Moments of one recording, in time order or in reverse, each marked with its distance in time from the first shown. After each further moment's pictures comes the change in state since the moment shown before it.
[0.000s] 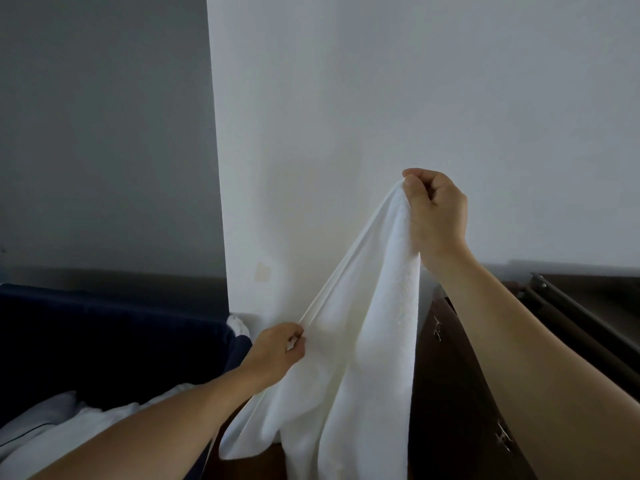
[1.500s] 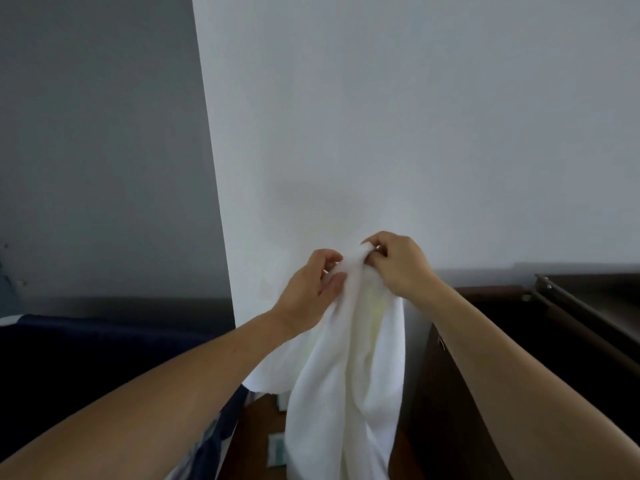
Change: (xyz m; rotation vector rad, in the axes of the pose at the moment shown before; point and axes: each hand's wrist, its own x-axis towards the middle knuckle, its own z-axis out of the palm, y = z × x) left_hand 0.032 0.130 -0.050 -0.130 0.183 0.337; right_hand -0.026 0.029 0.000 -0.383 -0.418 0.025
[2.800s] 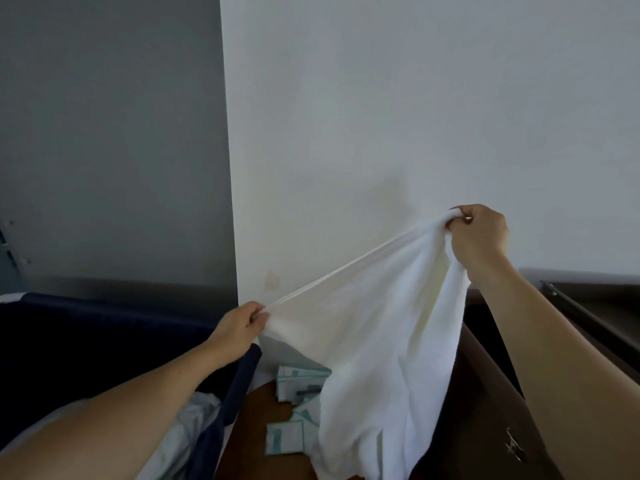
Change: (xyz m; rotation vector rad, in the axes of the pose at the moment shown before) left_hand -0.068 -0.131 -0.056 0.164 -0.090 -0.397; right_hand 0.019 0.018 -0.056 0.091 0.465 0.267
